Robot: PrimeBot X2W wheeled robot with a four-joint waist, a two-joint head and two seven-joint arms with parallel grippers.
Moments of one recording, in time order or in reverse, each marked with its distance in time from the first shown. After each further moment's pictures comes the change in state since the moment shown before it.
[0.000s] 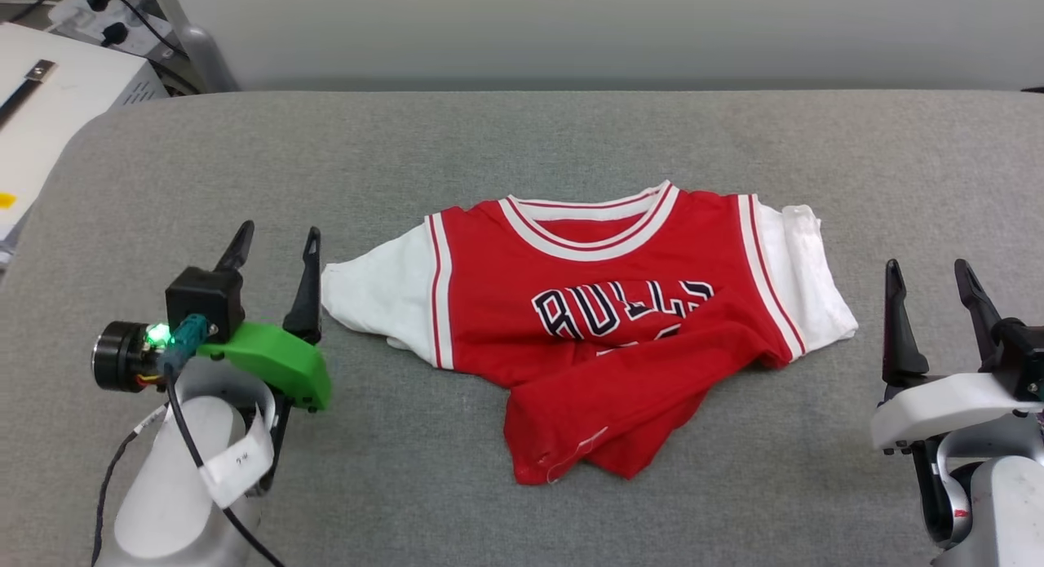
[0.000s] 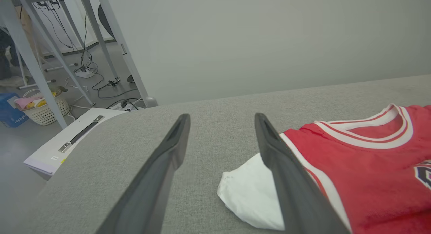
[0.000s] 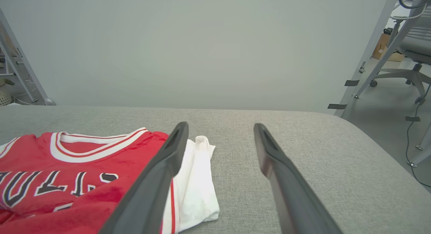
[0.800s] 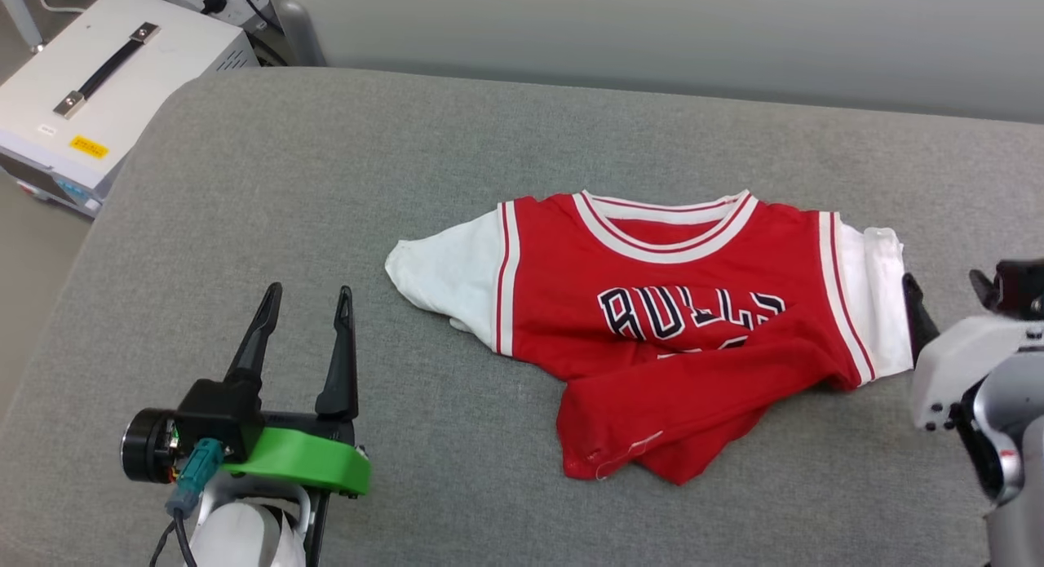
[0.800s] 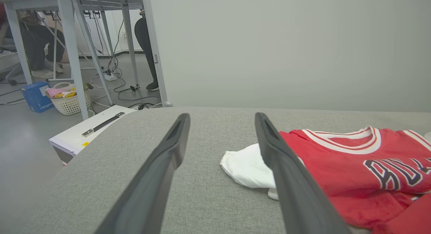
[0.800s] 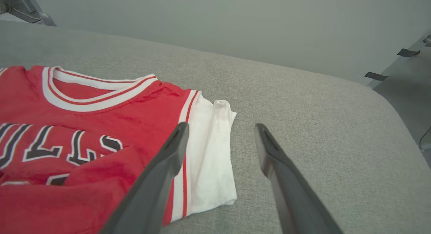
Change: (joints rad) left arm 0.329 -0.131 0.113 -0.408 0.090 -0.006 -0.028; right arm -0.043 -0.102 0.021 -0.034 0.003 0.000 0.433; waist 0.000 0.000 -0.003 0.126
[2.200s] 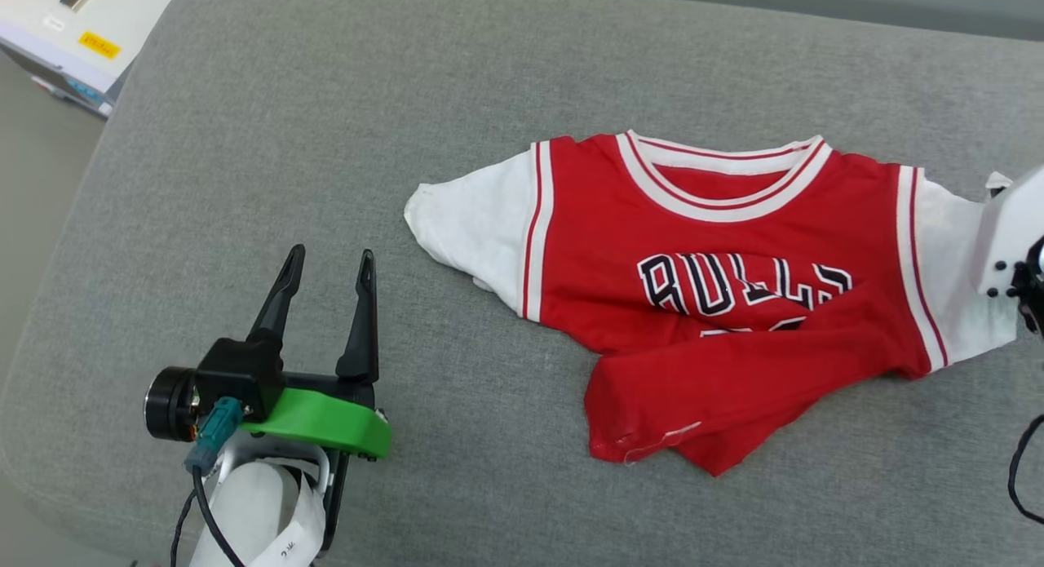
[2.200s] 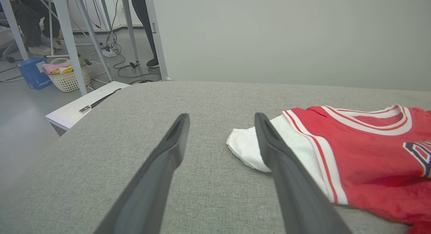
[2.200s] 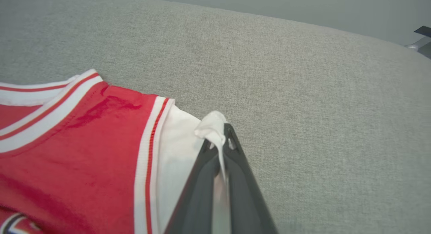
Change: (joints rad) left arm -0.096 -0.092 0.058 0.072 0.070 -0.082 0.000; right arm -0.412 -0.123 -0.028 0.362 0.030 0.000 0.255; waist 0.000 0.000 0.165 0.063
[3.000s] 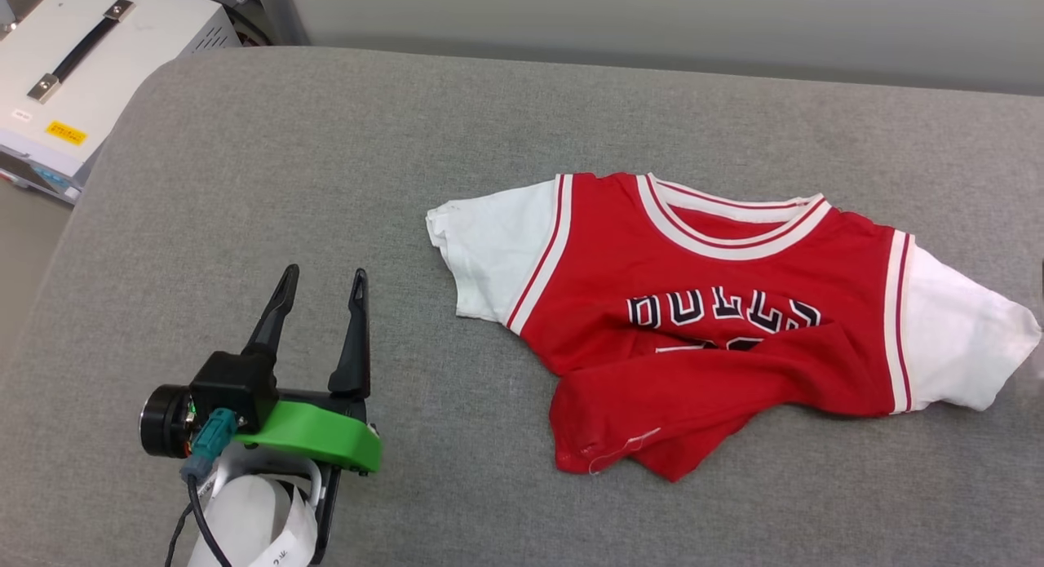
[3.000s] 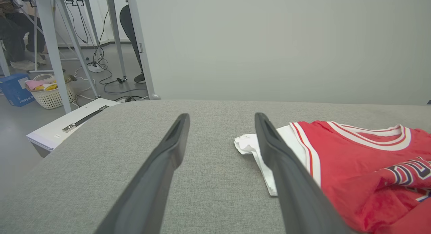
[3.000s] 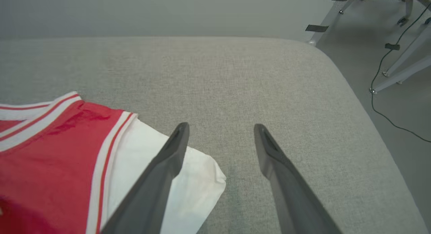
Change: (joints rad) left arm 0.022 0.006 0.015 0.026 0.000 -0.010 0.000; right arm 0.203 -0.026 -0.169 -0.026 -0.004 0.000 -0.199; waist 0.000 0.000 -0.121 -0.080
